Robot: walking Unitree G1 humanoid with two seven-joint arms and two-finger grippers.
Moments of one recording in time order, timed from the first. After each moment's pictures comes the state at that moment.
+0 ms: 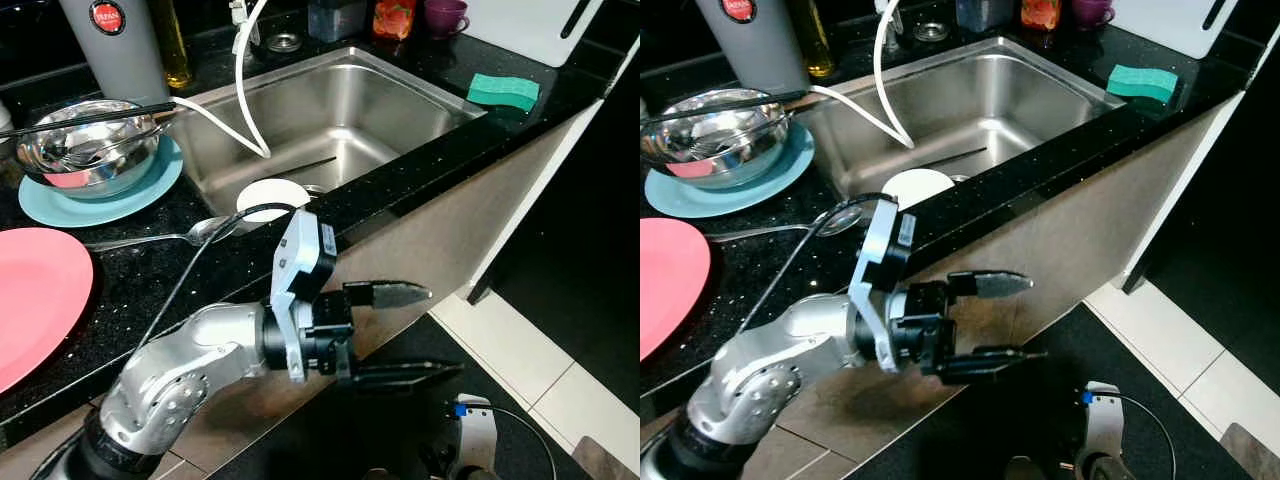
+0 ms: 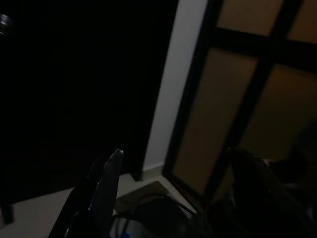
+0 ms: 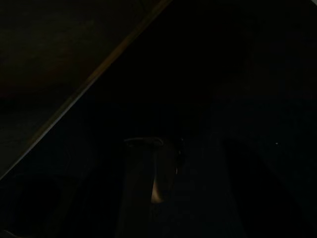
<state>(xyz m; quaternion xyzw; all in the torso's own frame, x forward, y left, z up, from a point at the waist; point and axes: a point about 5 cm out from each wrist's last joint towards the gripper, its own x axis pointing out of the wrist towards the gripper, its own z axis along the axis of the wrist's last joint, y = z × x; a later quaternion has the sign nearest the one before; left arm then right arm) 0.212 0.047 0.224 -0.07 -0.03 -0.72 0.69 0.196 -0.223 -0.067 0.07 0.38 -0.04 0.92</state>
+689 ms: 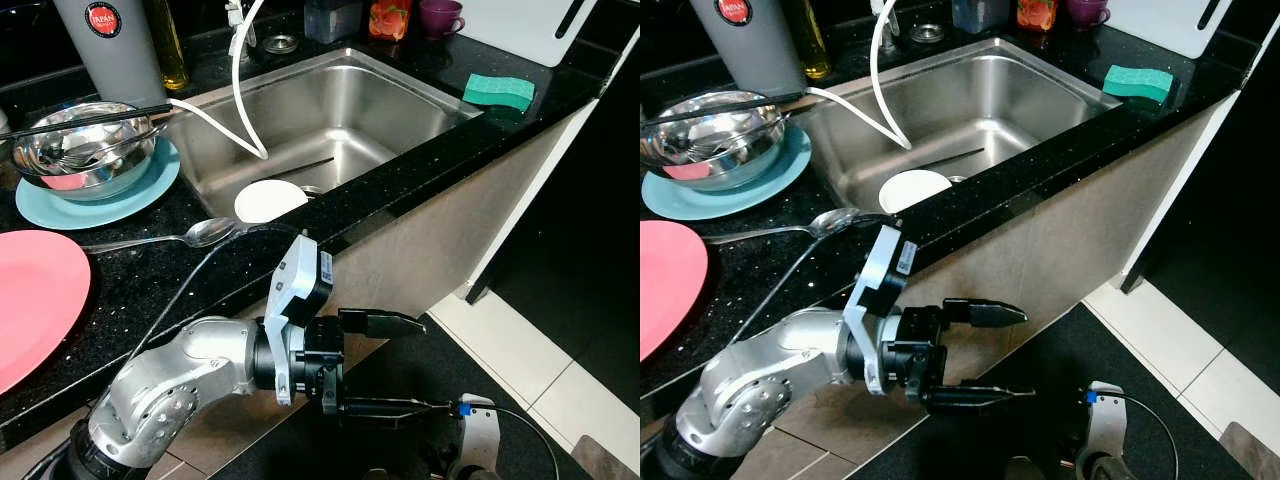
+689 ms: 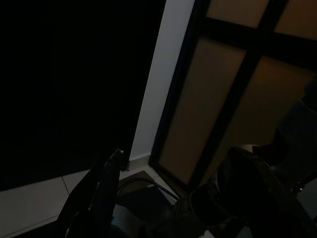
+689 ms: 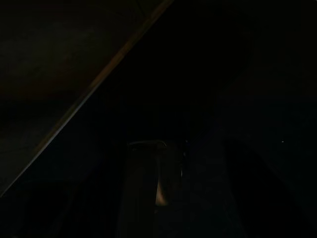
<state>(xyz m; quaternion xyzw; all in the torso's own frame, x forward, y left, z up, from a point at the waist) 0.208 0.050 0.213 -0.07 0.00 -0.73 0.68 0.196 -0.224 -0.067 0.09 0.37 -0.05 0.92</state>
